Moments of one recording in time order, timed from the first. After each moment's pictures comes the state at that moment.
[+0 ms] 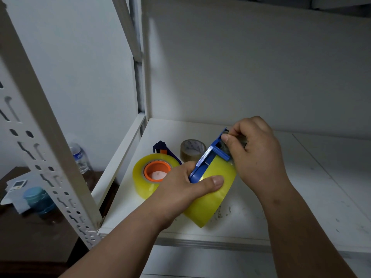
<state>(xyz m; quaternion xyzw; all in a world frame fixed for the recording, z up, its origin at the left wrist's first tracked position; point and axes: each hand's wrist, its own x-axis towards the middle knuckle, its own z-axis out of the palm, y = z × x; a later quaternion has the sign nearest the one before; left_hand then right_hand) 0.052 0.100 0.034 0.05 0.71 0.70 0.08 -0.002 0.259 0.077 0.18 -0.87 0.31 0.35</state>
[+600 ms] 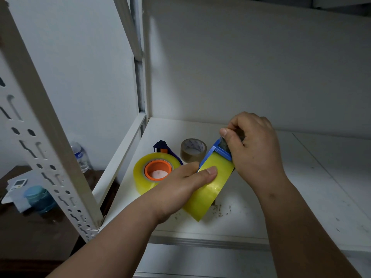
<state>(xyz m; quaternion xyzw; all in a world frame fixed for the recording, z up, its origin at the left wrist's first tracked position) 0.054 0.093 0.048 0.05 0.72 0.67 0.15 -0.003 0.250 0.084 0.17 -0.87 0.30 0.35</state>
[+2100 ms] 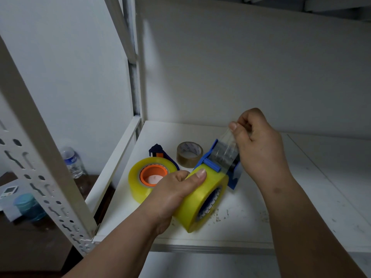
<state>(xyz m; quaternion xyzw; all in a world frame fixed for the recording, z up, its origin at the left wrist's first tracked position) 0.044 0.097 0.028 -0.03 0.64 0.76 0.11 -0.011 0.262 0.092 0.10 -0.88 0.38 0.28</state>
